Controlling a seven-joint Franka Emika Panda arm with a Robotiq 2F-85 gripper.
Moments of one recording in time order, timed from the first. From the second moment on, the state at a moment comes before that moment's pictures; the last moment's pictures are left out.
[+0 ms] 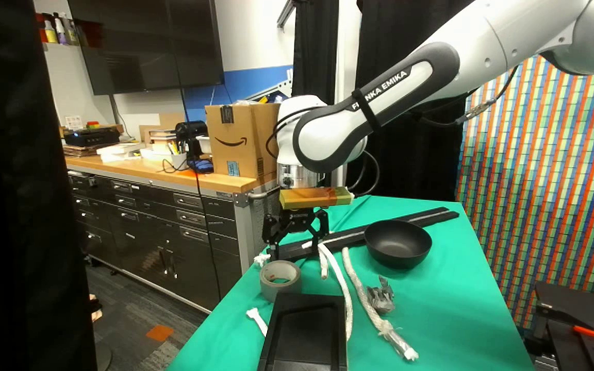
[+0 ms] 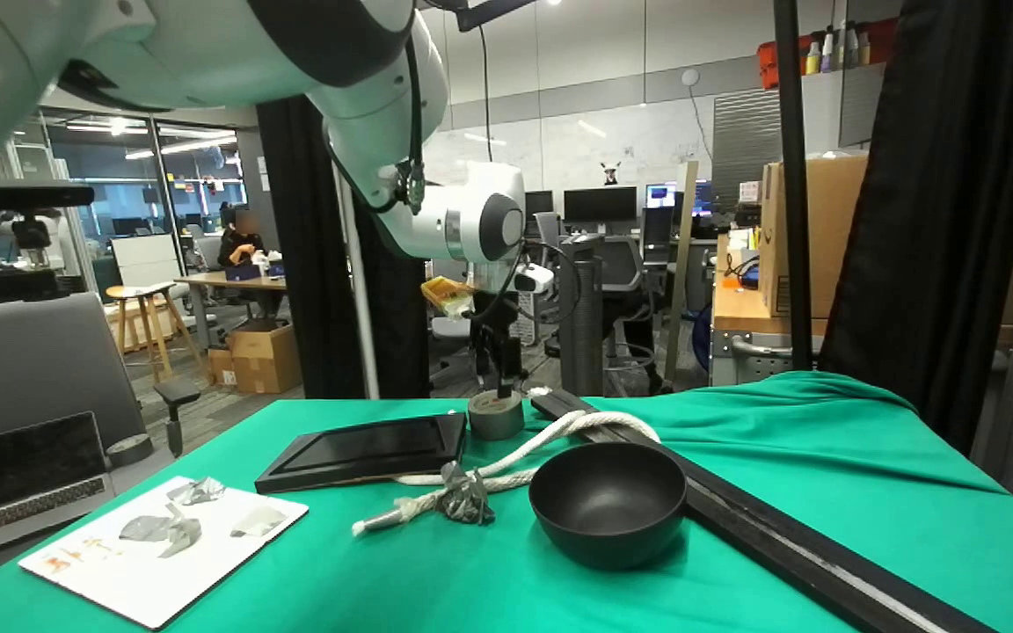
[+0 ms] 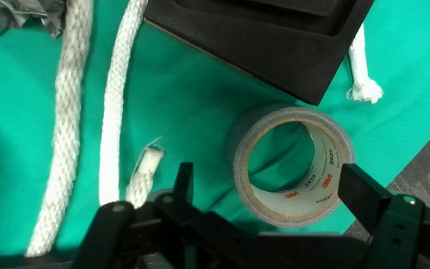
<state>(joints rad) 0.20 0.68 0.01 -1.47 0.08 2.19 0.80</state>
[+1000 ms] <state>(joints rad) 0.20 0.75 -0.01 -1.47 0.08 2.23 0.80</state>
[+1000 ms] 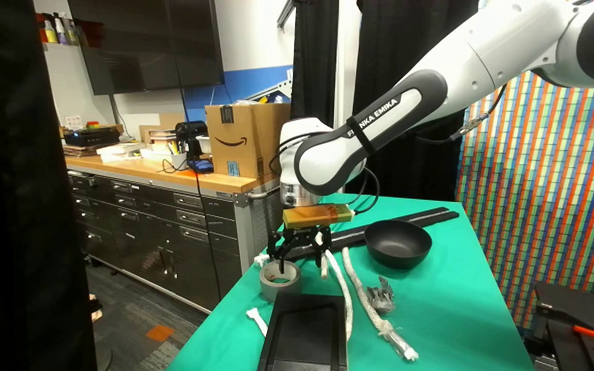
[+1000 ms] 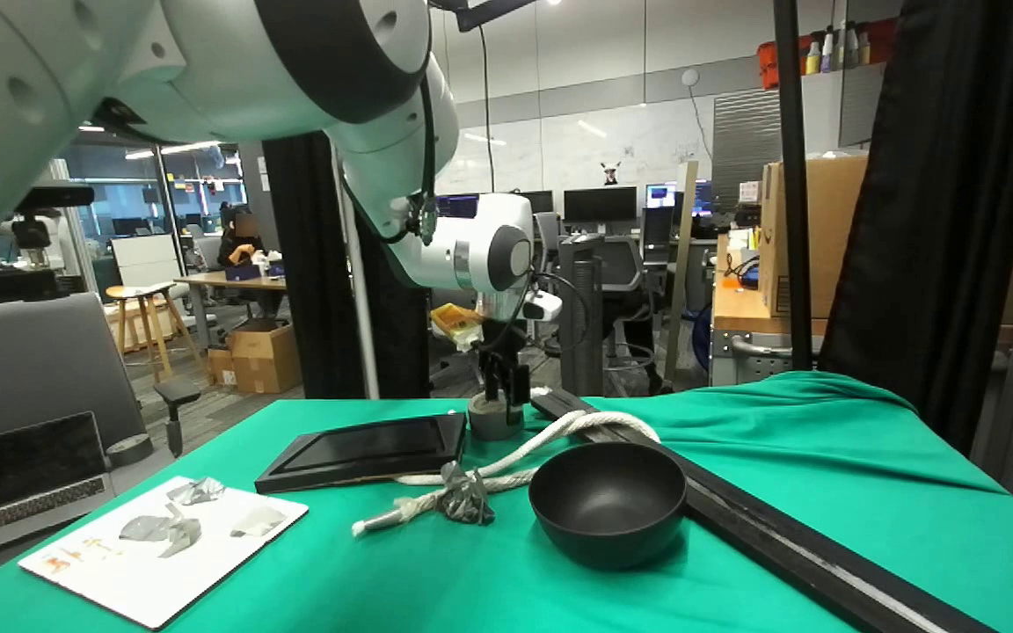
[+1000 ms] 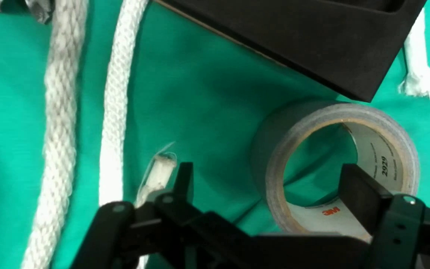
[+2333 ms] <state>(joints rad) 0.20 0.76 -0.01 -1.47 0.08 2.26 0.80</state>
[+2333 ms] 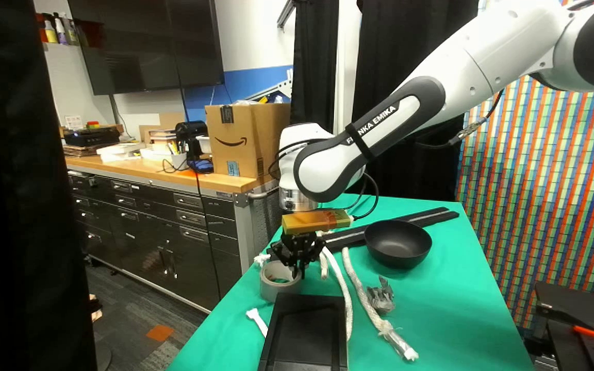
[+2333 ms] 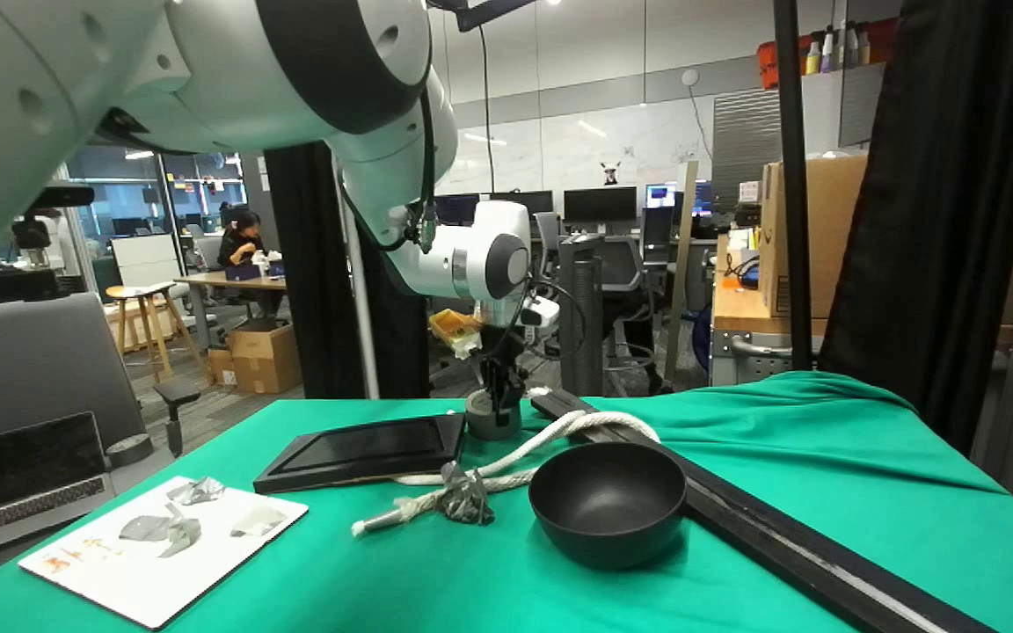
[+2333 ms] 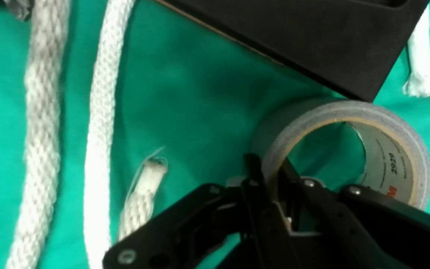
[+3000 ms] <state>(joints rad) 0.21 0.59 -0.01 -1.52 0.08 2.23 0.79</state>
